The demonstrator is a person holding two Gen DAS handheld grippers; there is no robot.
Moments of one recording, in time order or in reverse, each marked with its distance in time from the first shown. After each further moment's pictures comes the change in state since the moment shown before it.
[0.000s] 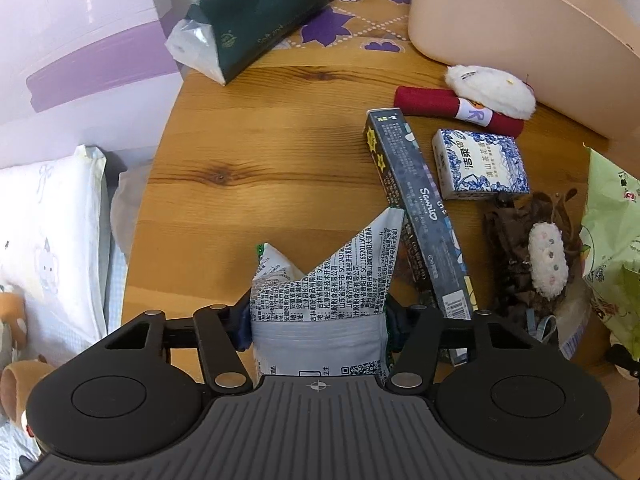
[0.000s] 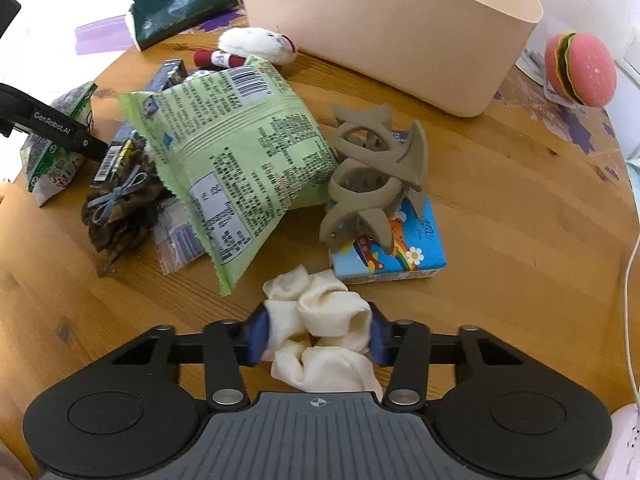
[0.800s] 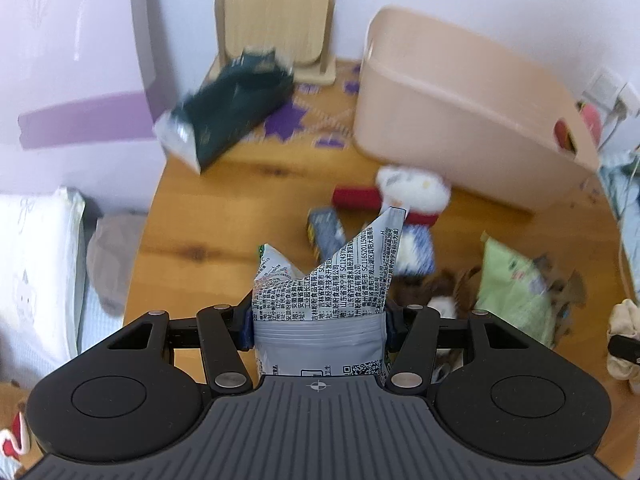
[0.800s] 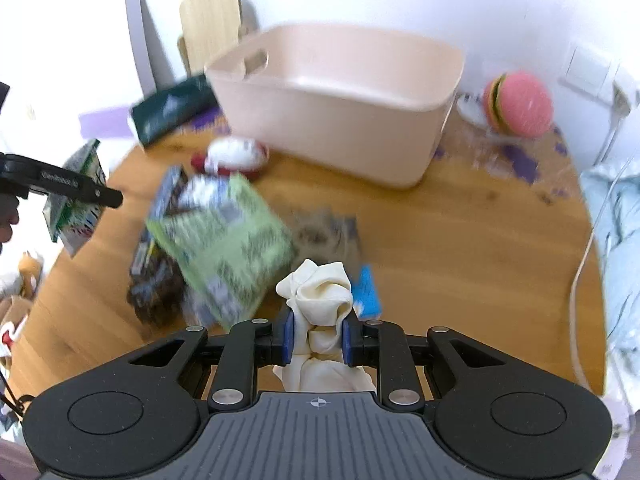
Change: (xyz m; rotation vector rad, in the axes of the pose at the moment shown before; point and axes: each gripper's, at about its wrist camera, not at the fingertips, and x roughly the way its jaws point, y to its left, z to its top) left arm -0.079 -0.015 0.037 -0.009 -0.176 -0.141; right arm -0.093 -0.036 0.016 0.105 -0.196 0.011
